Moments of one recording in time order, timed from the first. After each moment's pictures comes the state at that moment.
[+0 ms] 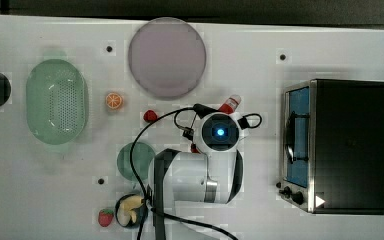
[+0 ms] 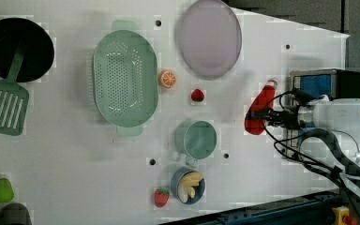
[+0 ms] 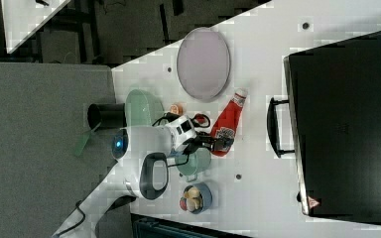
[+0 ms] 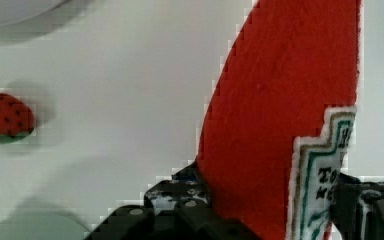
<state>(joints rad) -0.11 0.19 0.04 -2.43 -0.01 0.96 -0.52</state>
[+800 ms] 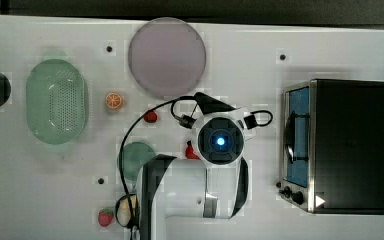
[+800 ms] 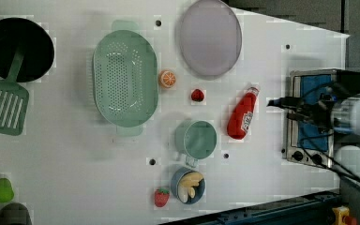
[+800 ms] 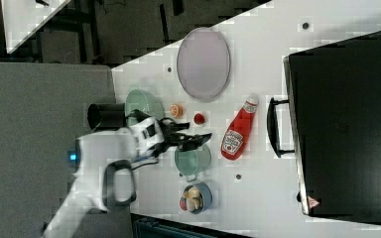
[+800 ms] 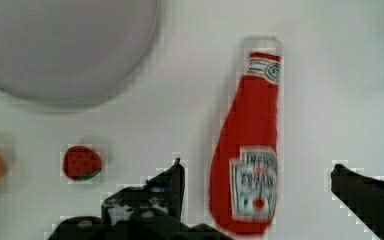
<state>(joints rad) -0.10 -0.05 0.05 -2.38 0.00 0.81 -0.37</state>
